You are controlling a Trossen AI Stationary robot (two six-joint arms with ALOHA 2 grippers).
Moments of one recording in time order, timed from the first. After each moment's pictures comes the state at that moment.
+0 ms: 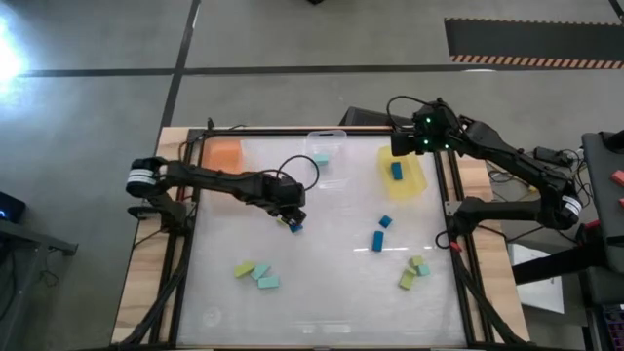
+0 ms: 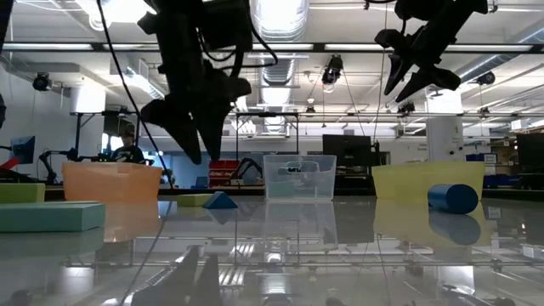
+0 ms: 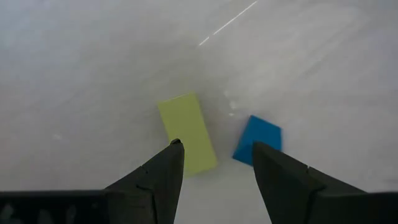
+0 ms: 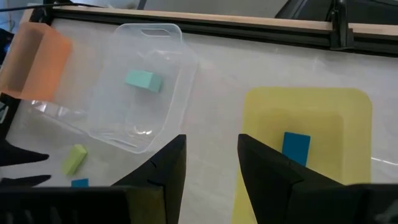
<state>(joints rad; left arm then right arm) 0.05 1.67 1.16 -0.76 -0.14 -0.89 -0.72 1.07 1.03 -0.81 -0.08 0.62</state>
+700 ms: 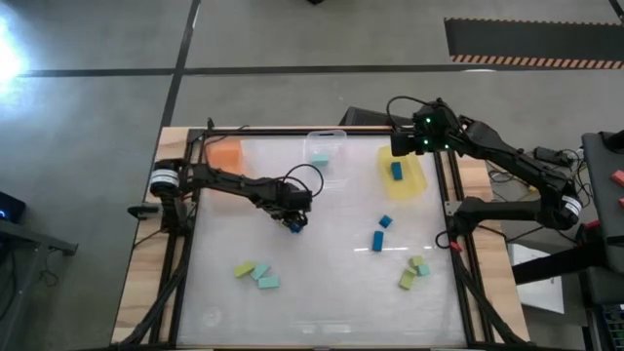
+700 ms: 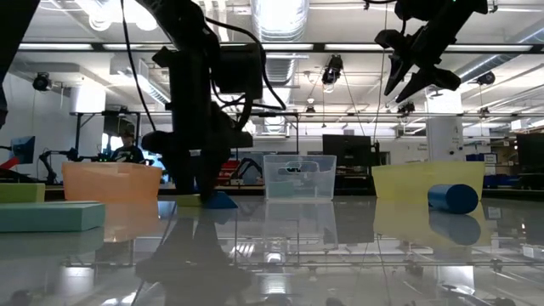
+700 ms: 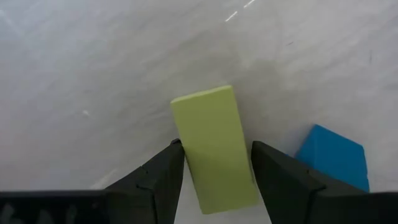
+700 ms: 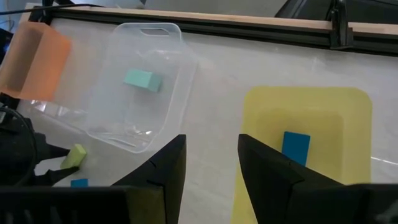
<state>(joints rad) 0.06 1.84 1.16 -0.74 -0.14 -0.88 -0.72 1.07 1.03 -0.81 -0.08 0.62</state>
